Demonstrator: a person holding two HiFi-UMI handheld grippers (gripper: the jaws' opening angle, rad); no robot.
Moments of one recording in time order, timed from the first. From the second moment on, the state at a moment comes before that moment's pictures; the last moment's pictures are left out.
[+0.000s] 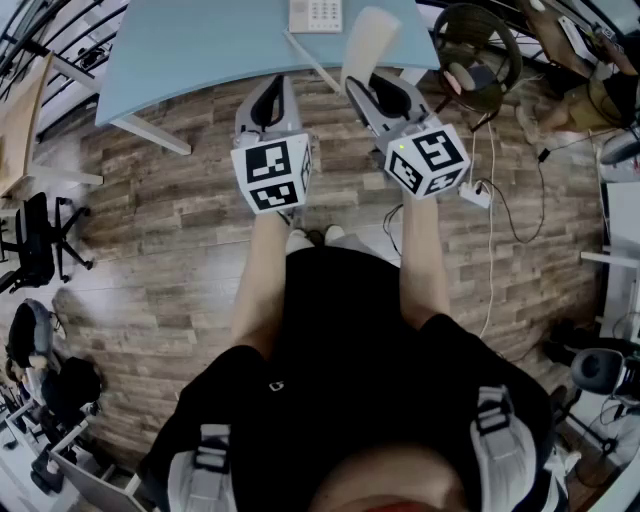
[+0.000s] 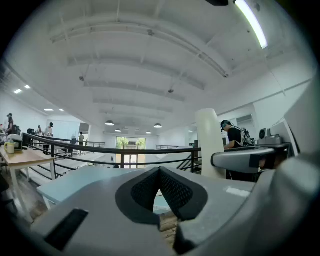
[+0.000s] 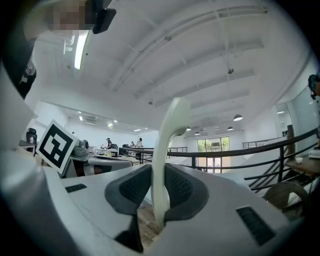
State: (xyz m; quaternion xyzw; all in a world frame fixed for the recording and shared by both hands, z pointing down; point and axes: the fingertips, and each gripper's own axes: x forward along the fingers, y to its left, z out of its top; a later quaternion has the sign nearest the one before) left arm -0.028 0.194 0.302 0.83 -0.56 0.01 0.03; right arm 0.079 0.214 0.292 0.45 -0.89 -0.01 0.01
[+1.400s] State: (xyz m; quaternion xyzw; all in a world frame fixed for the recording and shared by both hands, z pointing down) left arm -0.043 0.004 0.359 0.80 -0.60 0.03 0.07; right arm 0.092 0.016 0.355 0.41 -0.91 0.09 0.00
